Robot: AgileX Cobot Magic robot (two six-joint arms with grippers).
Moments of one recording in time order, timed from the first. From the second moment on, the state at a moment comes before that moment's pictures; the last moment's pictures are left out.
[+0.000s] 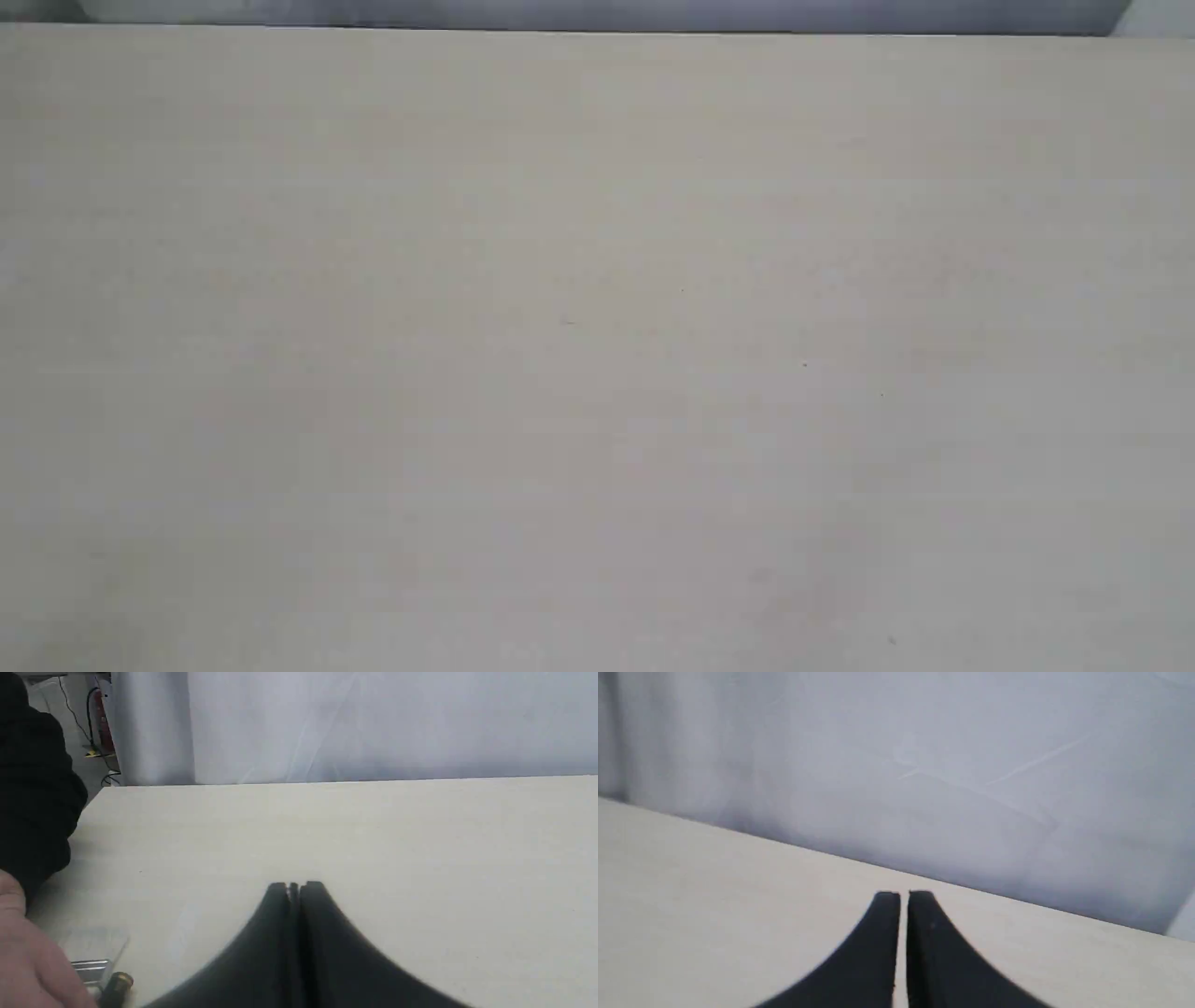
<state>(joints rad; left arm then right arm) 0.00 0.00 0.00 0.07 0.26 -0.07 0.27 0.40 -0.44 -0.41 0.25 0.35</state>
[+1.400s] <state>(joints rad) 0.00 0.00 0.00 0.07 0.26 -0.07 0.03 0.10 0.00 -0.30 0.24 0.35</state>
